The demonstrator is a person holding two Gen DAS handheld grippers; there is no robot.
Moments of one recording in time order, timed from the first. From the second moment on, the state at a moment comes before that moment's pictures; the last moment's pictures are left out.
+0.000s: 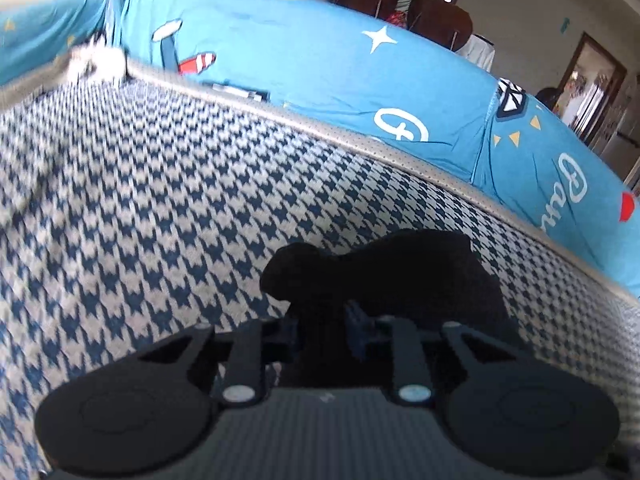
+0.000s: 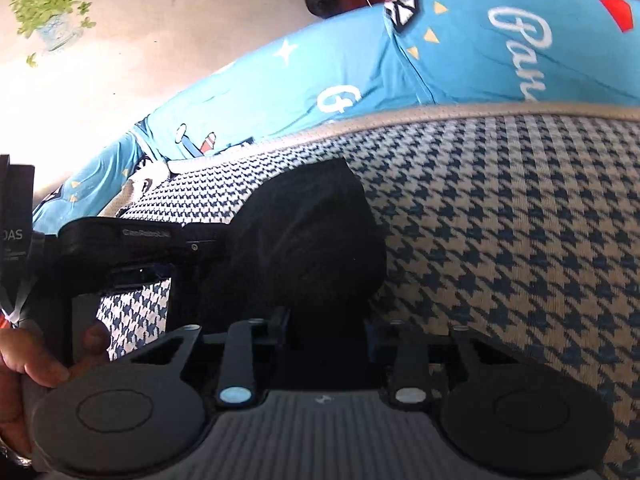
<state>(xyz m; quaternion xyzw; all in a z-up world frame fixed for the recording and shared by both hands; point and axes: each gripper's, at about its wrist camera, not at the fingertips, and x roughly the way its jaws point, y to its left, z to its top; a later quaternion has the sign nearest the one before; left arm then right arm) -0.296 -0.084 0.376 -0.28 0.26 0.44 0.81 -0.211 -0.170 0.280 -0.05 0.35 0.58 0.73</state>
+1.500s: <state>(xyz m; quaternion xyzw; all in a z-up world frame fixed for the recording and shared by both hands) -0.339 -0.051 0.360 -0.26 0.28 0.53 0.76 -0.306 -0.130 0.265 -0.25 0.23 0.69 0.64</state>
